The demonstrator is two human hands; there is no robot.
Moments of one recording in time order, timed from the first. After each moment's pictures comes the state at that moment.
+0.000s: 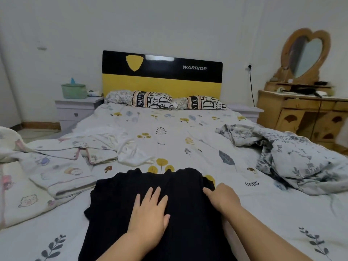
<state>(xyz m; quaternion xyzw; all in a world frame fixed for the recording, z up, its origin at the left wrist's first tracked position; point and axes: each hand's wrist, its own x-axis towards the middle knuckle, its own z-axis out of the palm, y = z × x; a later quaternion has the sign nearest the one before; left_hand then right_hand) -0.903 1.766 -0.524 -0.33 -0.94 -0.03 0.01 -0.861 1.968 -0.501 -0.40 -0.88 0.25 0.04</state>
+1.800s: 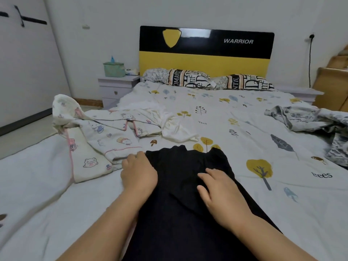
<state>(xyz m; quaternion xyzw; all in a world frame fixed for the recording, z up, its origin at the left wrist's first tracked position) -0.976 1.677 -0.514 0.03 -0.97 -0.25 0.04 -0.873 1.837 -0.518 -0.05 -0.99 0.09 0.06</state>
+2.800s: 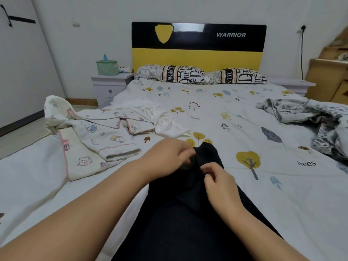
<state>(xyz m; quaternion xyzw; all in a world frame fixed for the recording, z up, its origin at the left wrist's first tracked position) -0.945 1.707 -0.449 -0.36 -0.88 -0.29 -0.06 -0.861 1.839 -0.519 -0.16 -0.88 0.41 0.19</state>
